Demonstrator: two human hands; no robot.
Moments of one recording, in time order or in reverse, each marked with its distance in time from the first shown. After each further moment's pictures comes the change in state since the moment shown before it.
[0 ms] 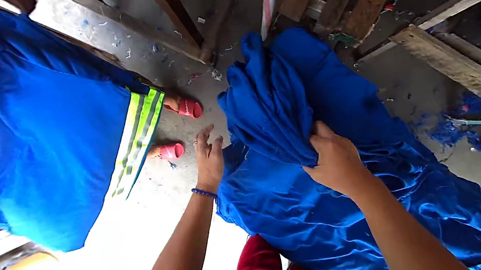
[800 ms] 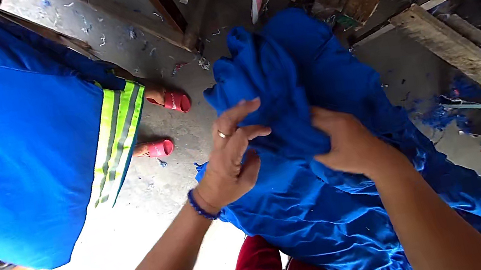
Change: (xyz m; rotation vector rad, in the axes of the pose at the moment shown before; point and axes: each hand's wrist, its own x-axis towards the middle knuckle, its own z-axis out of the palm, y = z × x) left_hand -0.002 0.077 0.013 0.134 -0.318 0.803; right_hand 0.027 0.027 -0.014 0.230 -0.046 -0.215
